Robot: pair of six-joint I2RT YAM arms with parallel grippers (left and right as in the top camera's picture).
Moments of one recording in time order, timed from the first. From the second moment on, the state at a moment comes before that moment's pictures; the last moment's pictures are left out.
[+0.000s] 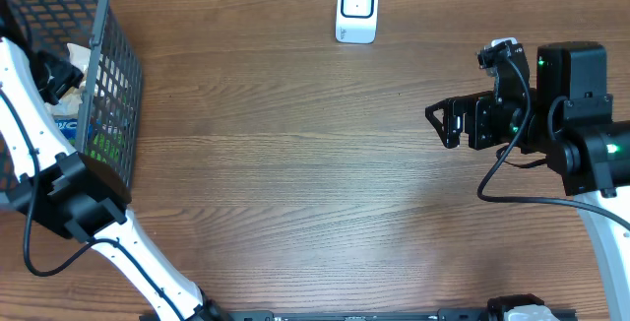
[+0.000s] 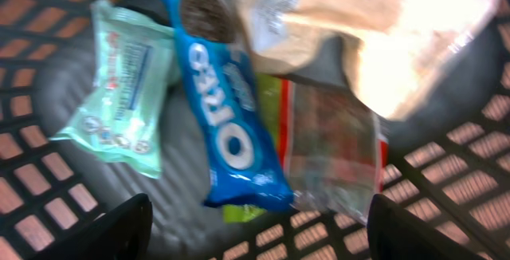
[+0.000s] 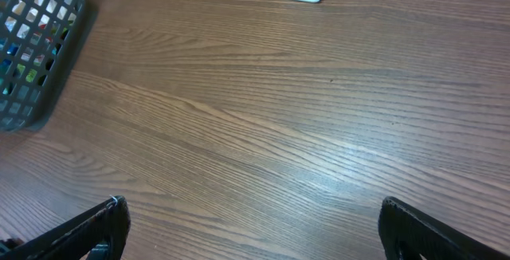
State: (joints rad) left arm 0.57 2.34 2.54 -1.57 -0.15 -0.47; right arm 0.13 1.25 1.41 -1.05 -0.39 0.02
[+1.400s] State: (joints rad) left arm 0.58 2.30 2.56 -1.59 -0.06 -0.48; right arm 0.13 1.25 1.41 -1.06 -0.41 0.02
